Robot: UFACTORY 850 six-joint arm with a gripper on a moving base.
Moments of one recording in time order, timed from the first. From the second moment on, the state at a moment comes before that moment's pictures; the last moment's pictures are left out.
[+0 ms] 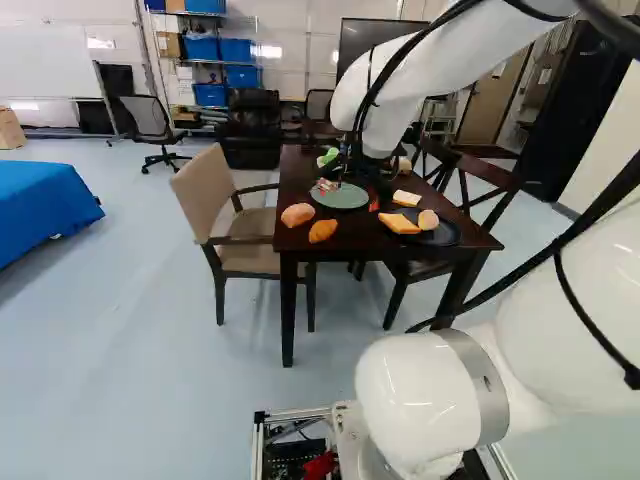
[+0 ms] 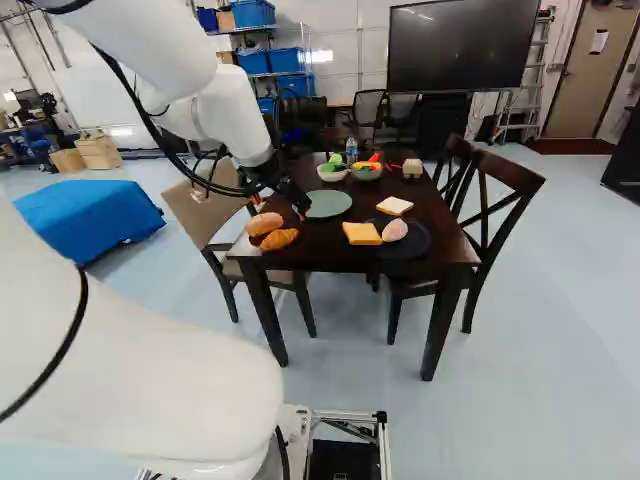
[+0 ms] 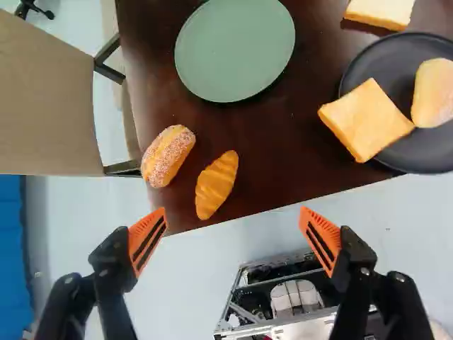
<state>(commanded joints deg) 1.6 15.5 -40.7 1.0 -28.0 24.1</state>
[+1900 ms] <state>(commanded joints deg) 5.4 -7.4 -58.1 -2.7 -43.3 38.7</state>
